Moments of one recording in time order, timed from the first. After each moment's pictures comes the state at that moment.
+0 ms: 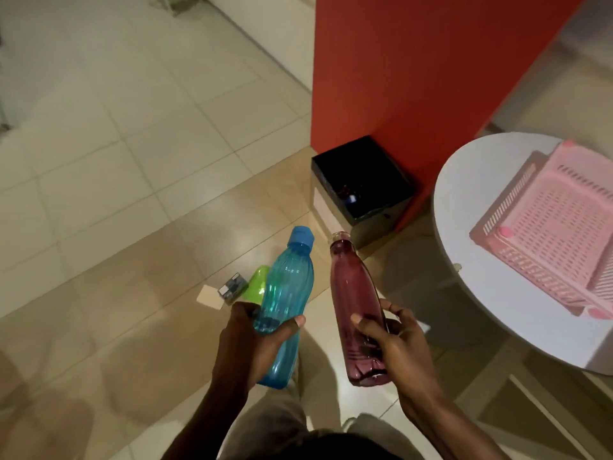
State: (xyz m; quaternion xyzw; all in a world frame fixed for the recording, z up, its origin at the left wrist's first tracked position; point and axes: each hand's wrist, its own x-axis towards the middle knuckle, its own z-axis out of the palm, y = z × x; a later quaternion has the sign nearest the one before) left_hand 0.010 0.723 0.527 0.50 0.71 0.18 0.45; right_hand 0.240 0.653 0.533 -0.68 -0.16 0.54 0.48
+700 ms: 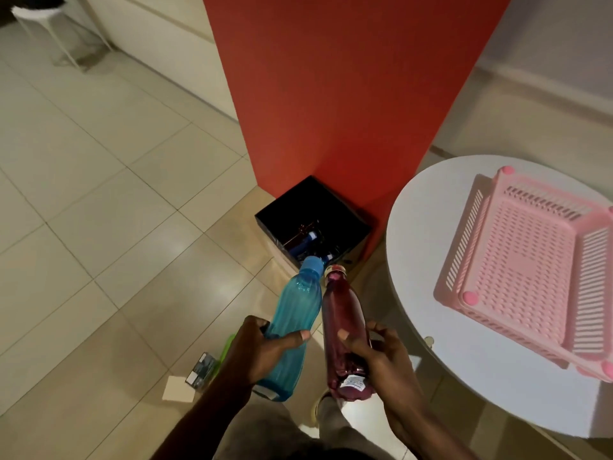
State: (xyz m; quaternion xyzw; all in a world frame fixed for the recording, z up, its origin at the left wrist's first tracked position) left_hand 0.186 0.954 0.515 0.58 0.62 -0.01 0.53; right_hand 0.365 0.818 0.511 -0.67 -0.06 0.52 0.52
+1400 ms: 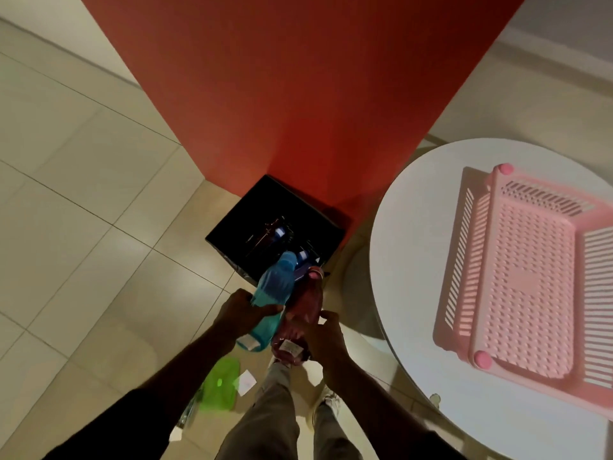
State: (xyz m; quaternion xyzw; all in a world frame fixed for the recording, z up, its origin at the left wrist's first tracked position) left_hand 0.327 1.189 0.368 0.64 0.59 -0.16 0.47; right_hand 0.439 1.029 0.379 -0.73 0.06 0.54 0.41
